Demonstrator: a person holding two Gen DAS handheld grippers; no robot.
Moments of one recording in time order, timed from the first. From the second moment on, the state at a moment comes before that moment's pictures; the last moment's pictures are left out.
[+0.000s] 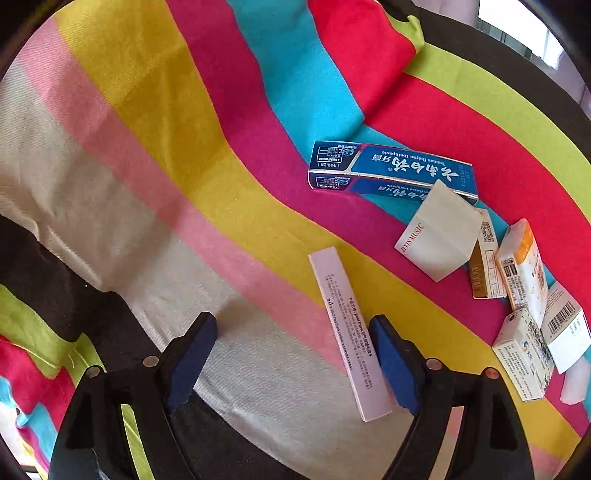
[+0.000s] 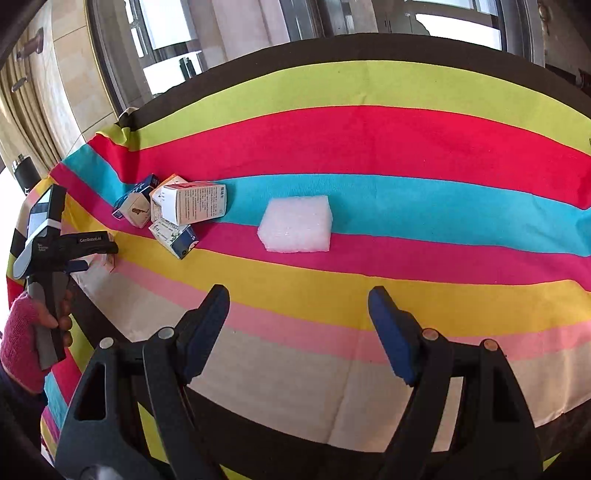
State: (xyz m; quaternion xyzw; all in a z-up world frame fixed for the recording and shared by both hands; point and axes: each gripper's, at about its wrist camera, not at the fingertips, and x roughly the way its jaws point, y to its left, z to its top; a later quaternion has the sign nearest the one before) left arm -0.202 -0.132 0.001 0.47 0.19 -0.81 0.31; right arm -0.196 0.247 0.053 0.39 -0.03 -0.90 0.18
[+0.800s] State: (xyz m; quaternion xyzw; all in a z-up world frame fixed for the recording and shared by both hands) left arm -0.155 -0.123 -0.008 0.45 0.15 -0.84 0.27; right arm -0.267 0.176 0.028 0.43 0.07 -0.89 0.11
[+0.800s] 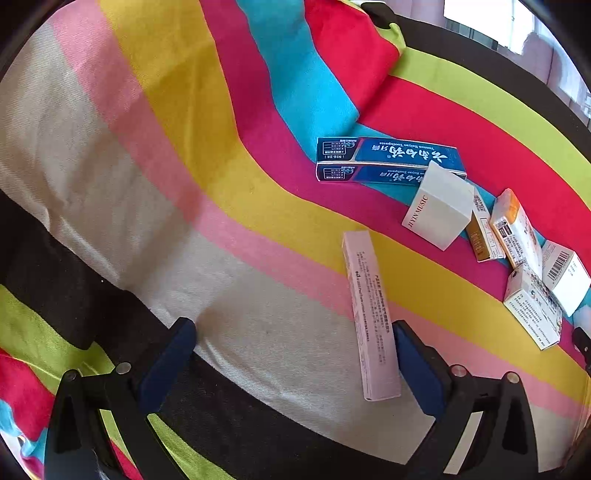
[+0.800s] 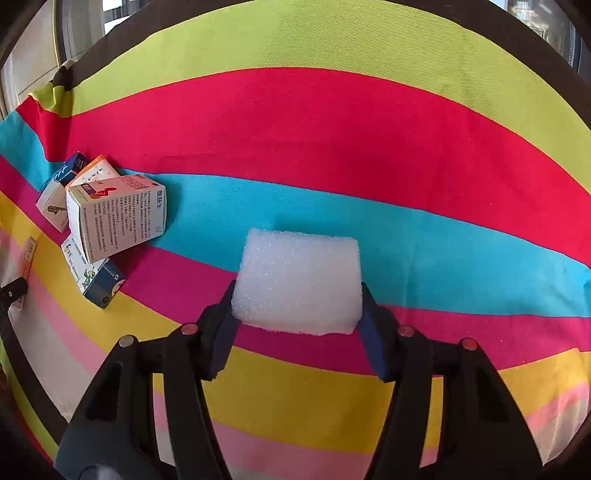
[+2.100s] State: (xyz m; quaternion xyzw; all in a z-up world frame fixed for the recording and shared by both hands) left arm -0.002 -0.072 0.001 0.41 0.08 -0.90 0.12; right arm -0.063 0.173 0.051 0.39 0.12 -0.89 0.19
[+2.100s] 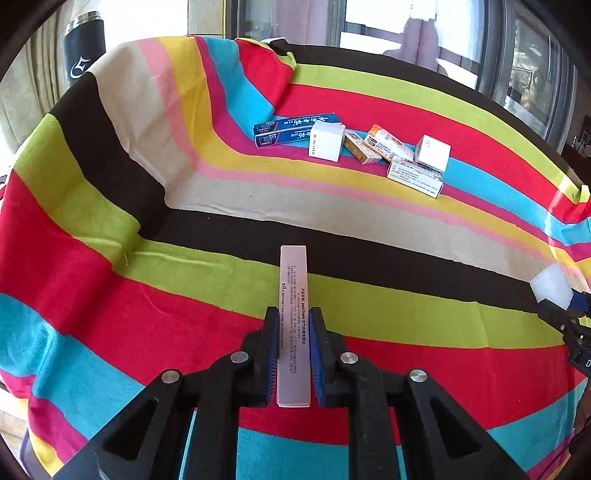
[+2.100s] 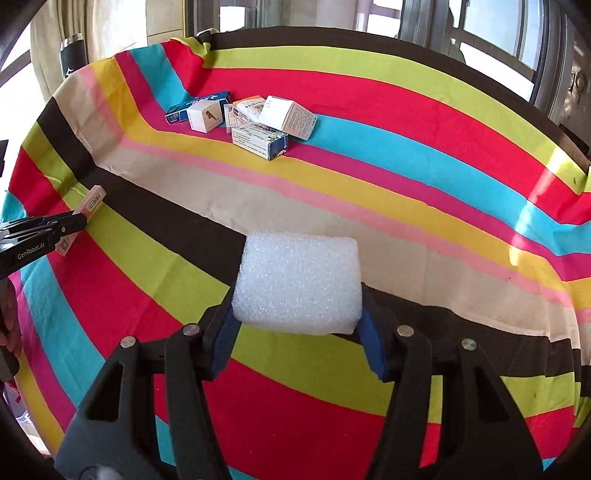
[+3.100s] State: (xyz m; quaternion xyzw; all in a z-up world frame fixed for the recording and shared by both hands) left arm 0.127 -0.100 0.007 0.39 0.09 -0.91 0.12; right arm 0.107 0.100 0.054 0.35 0.12 -0.88 0.29
